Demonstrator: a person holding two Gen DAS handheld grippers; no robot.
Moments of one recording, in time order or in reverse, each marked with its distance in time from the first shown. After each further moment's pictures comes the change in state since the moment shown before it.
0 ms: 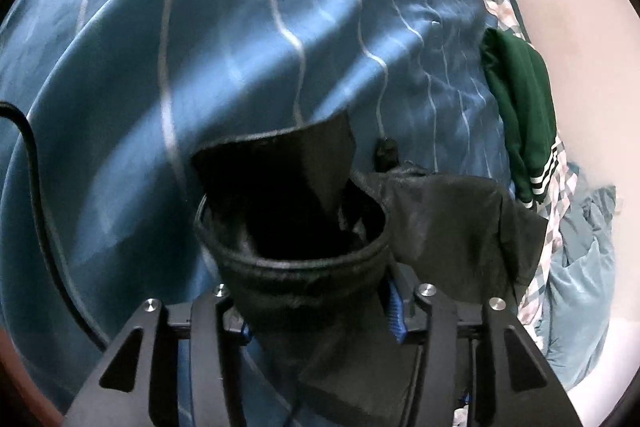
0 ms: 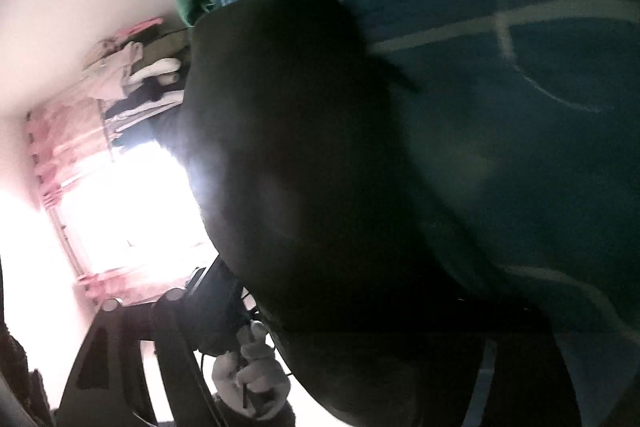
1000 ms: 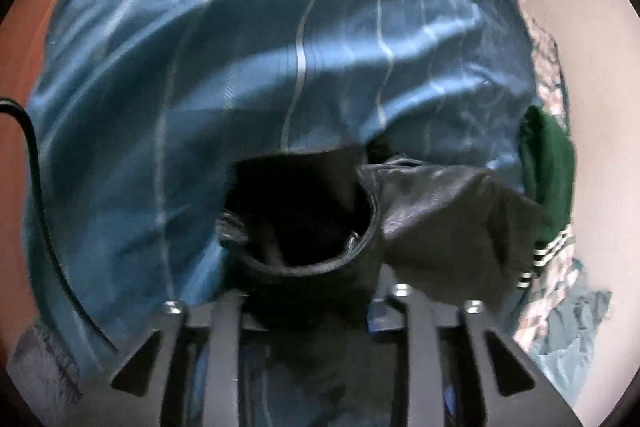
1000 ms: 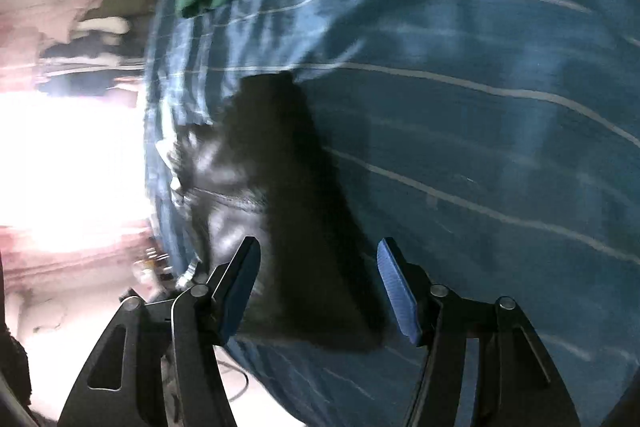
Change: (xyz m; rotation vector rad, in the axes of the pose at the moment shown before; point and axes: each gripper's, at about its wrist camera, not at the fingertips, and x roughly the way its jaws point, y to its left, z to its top) left arm -0.046 0.010 -0.061 -0.354 -0.142 0.057; right arm -0.078 0.082 0.021 -0.240 -0.038 -0.412
